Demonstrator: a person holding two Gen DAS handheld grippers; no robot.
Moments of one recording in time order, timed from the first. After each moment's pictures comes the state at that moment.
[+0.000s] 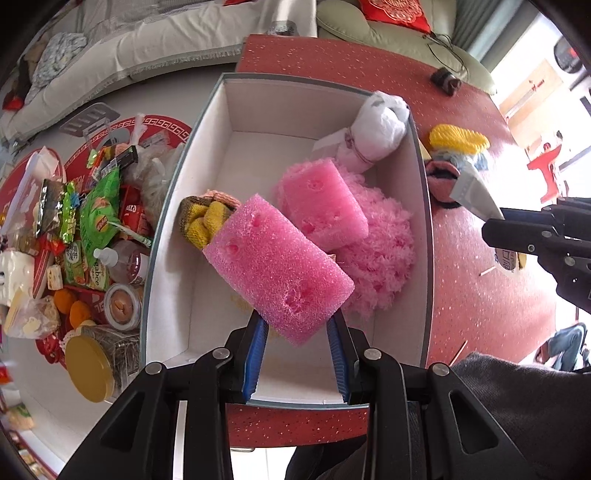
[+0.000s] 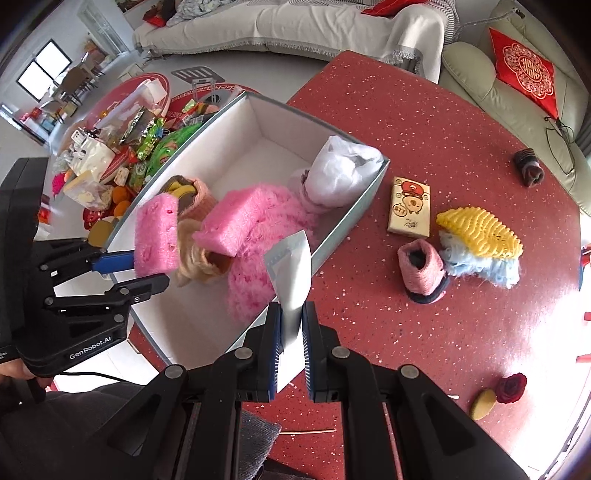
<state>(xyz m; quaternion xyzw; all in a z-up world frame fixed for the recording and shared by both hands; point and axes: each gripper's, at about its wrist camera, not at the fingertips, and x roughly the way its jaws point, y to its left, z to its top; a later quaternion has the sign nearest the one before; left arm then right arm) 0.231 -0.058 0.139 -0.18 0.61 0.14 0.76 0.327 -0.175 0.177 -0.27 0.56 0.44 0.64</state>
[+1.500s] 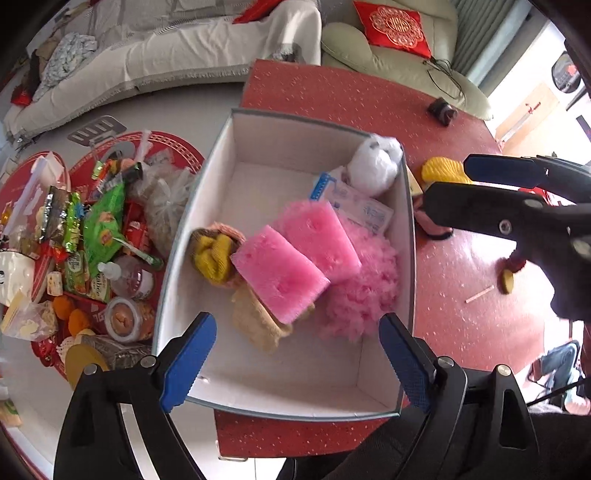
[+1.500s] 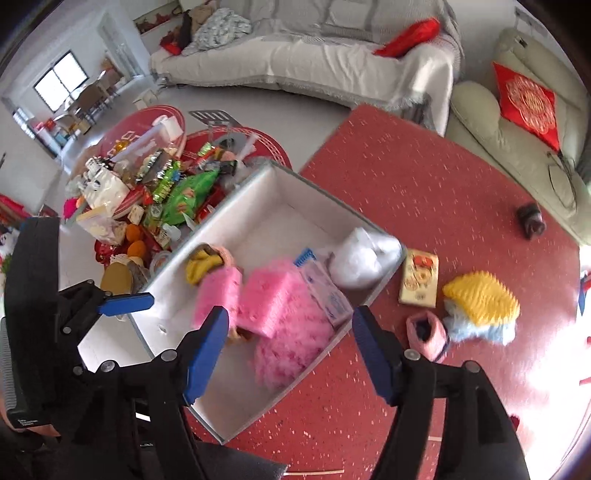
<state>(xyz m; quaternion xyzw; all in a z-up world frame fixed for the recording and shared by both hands) 0.231 -0.050 0.158 -0.20 0.58 0.15 0.78 0.333 -0.137 0.208 -0.23 0.52 0.47 0.68</state>
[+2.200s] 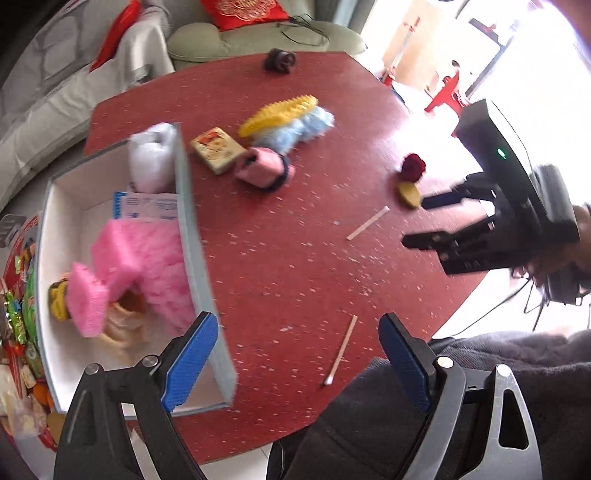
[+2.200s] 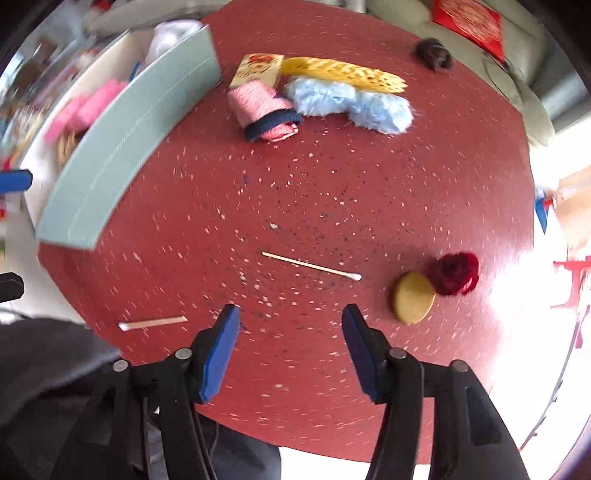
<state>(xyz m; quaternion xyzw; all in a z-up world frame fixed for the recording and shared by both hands) 0.272 -0.209 0.164 -0.09 0.60 -0.05 0.80 0.372 -0.352 0.106 -0.32 0.58 0.36 0.65</state>
